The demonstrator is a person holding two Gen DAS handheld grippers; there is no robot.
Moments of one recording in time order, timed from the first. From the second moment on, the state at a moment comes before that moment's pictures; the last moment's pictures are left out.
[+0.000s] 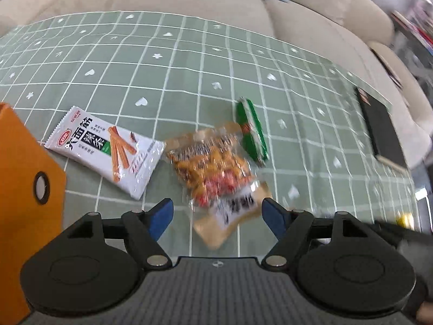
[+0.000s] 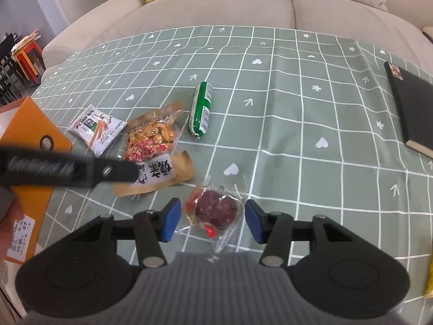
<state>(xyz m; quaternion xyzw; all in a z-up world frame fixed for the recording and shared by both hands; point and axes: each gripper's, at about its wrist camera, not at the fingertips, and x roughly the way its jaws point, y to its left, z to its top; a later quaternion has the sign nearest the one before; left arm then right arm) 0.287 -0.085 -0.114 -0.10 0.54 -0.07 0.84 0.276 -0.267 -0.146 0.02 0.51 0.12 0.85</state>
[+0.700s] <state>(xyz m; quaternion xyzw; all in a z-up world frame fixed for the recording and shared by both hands) 0.331 -0.127 -0.144 -0.09 0.53 0.02 0.84 0.293 -0.274 -0.146 0.01 0.50 0.12 0.86</state>
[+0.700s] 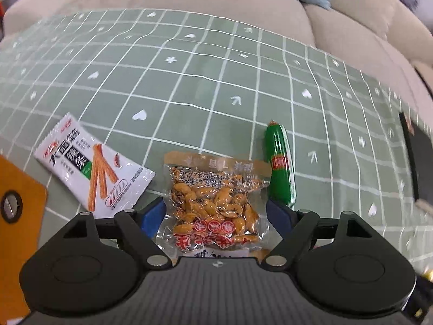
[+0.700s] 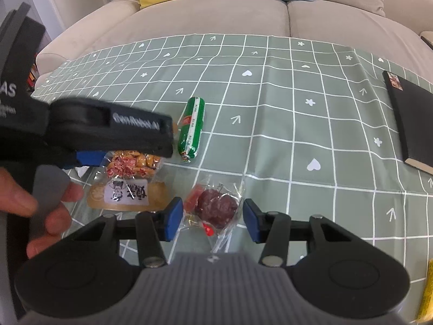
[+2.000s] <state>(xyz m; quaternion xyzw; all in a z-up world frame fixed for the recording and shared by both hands) 0.165 -0.059 -0.113 -0.07 0.58 -0.10 0.81 0.175 -0.249 -0.136 0.00 0.55 0.16 0.82</state>
